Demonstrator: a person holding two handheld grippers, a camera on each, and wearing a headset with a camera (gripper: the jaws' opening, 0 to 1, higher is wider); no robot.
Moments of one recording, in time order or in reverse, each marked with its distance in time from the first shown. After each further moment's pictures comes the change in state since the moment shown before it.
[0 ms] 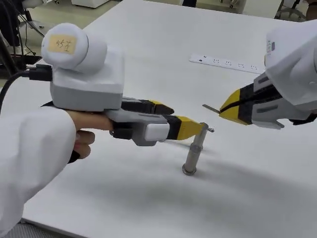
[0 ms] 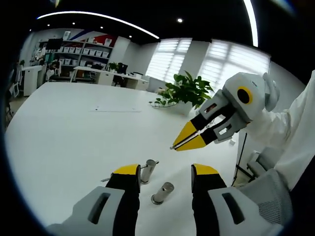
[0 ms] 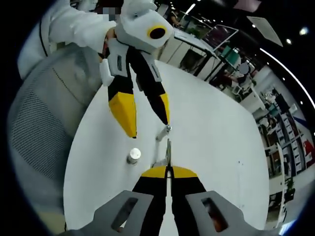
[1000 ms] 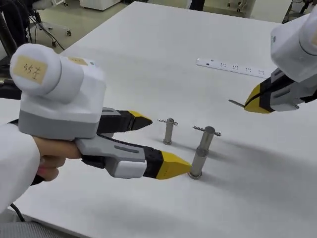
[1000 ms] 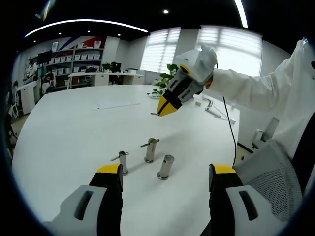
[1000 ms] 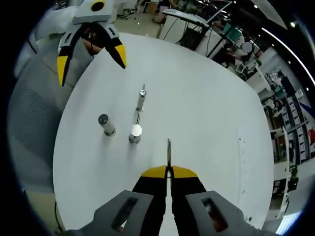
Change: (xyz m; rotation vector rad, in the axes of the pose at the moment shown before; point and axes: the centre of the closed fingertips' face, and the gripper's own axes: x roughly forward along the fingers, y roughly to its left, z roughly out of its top) left arm -0.036 -0.004 -0.028 0.156 0.088 0.023; right arm 0.013 -0.048 -0.065 0.063 0.175 0.064
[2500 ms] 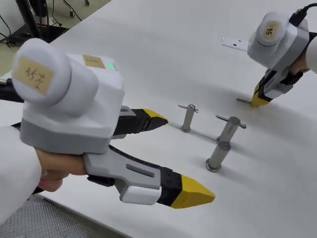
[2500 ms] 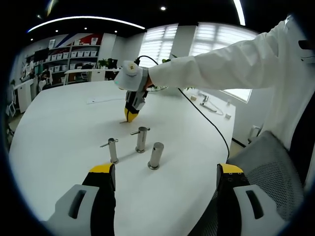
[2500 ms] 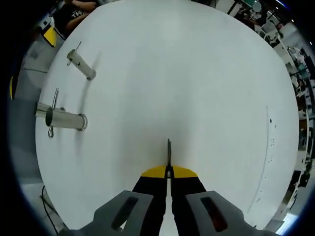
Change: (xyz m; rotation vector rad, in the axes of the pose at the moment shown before) left arm -0.006 -0.019 -0.029 -0.006 0.037 -0.034; right arm 0.109 -0.051 -0.047 0.030 0.298 0.224
